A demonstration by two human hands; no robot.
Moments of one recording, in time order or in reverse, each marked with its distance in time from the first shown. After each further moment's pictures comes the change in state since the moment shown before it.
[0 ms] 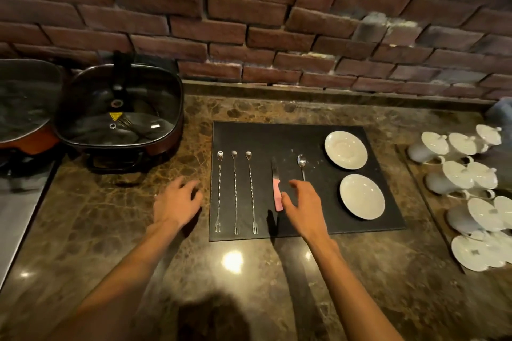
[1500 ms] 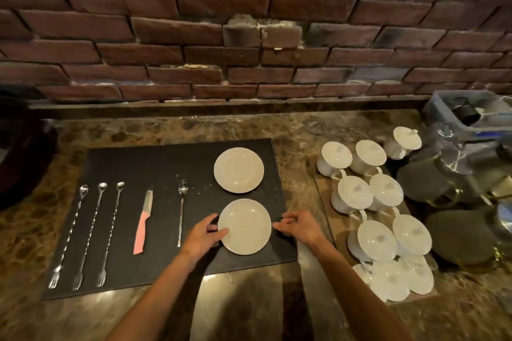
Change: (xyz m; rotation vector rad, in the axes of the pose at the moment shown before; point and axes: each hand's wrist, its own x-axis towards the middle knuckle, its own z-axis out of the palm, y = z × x) left_hand -0.011 0.386 0.179 -0.871 -0.355 -0.241; right_hand 0.122 0.326 -0.197 0.442 -0.424 0.537
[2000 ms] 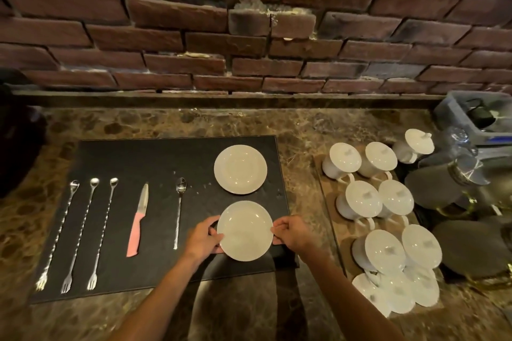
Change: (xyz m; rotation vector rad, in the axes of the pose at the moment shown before) left_hand 0.026 -0.006 0.009 0.034 0.031 -0.011; right_hand 0.024 0.002 0.030 -0.078 0.026 0.011
